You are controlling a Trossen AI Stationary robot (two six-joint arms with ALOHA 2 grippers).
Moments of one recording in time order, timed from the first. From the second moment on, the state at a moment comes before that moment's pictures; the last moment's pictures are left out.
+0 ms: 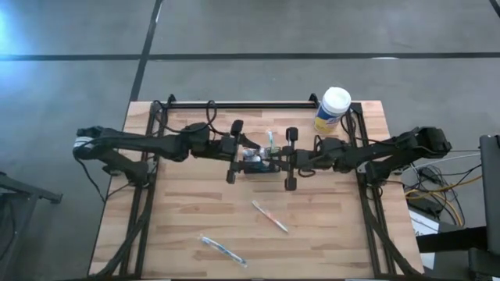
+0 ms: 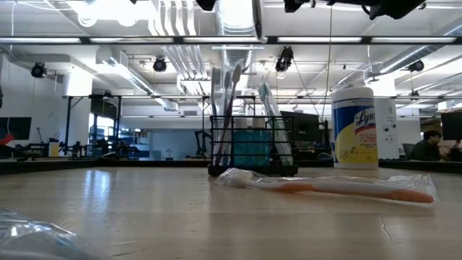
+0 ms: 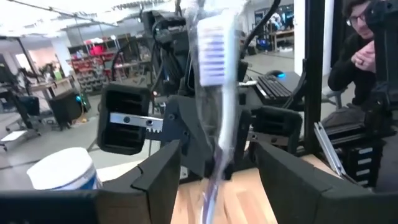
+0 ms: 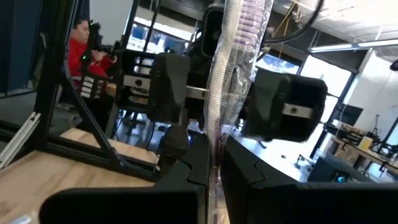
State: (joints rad) left arm 0.02 1.34 1.02 0.40 0.14 0.16; right arm 0.07 1.32 0.74 0.74 0.07 -0.32
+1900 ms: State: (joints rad) left arm 0.02 0.63 0.74 -0.11 0.00 0.08; right arm 0.04 0.67 0.55 0.17 0.06 -0.06
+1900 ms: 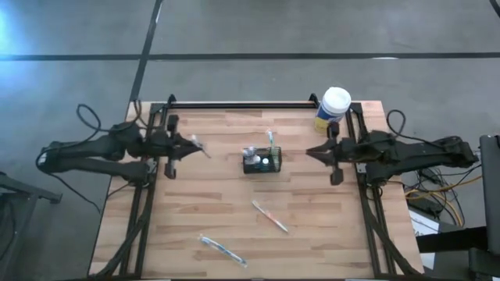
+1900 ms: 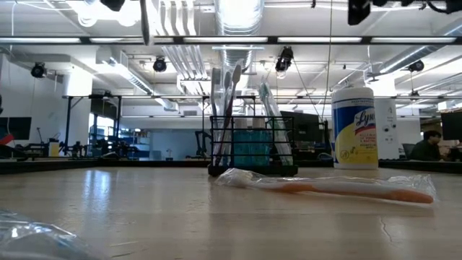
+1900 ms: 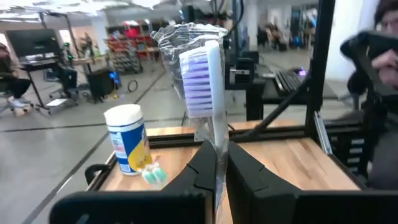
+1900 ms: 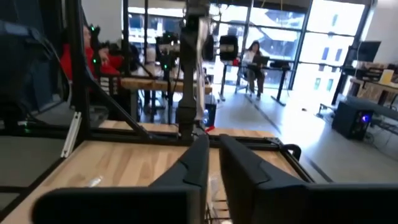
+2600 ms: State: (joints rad) left arm 0.02 0.15 0.25 0.04 -0.05 -0.02; right arm 0.04 0.24 0.23 0.17 0.05 -0.01
